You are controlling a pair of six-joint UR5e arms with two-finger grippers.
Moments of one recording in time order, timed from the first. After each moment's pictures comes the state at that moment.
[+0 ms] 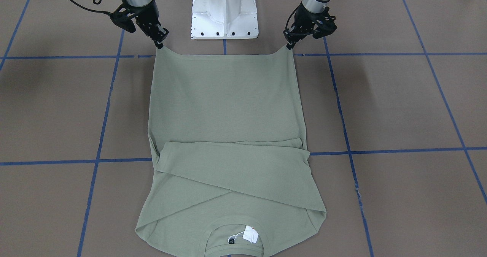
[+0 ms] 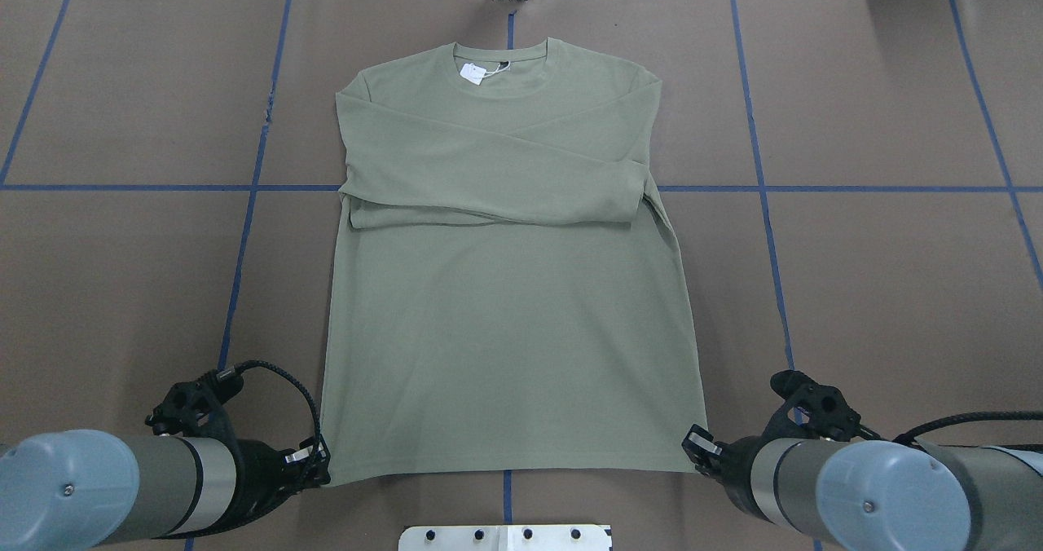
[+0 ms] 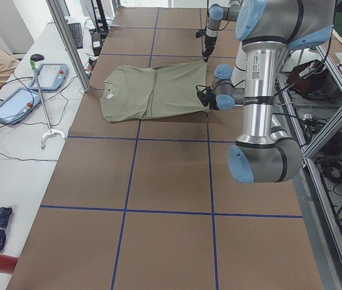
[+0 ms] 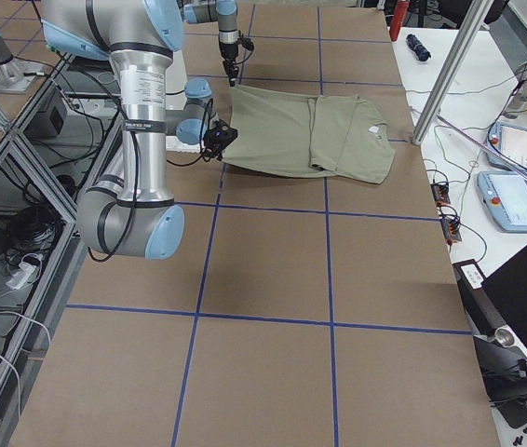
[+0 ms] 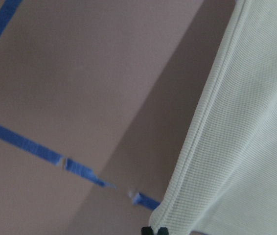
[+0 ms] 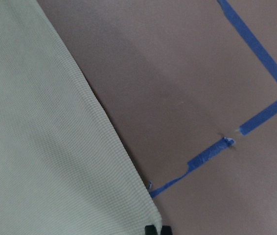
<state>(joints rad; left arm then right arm) -0.13 -1.58 -2.23 -1.97 -1.65 -2.04 0.09 -1.60 2.30 -1.40 1.55 2.15</state>
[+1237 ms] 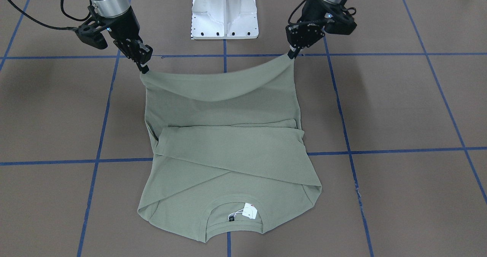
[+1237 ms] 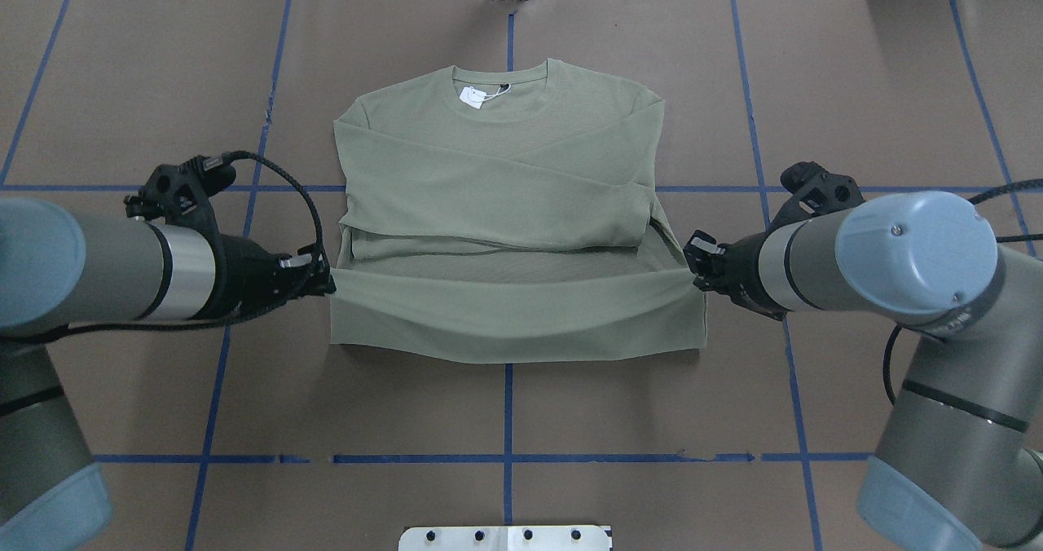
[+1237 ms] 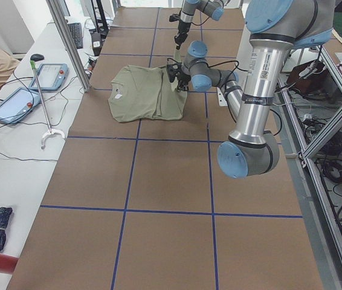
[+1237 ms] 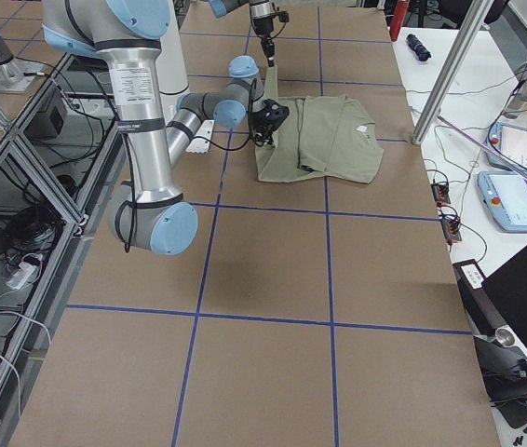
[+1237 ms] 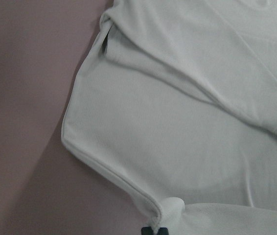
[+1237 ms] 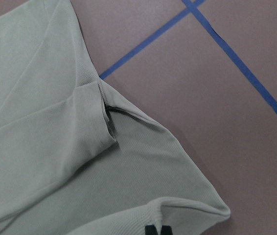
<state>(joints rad) -0.60 -1.81 -2.14 -1.87 -1.81 -1.58 0.58 -1.31 2.15 -1.51 1.74 1.80</state>
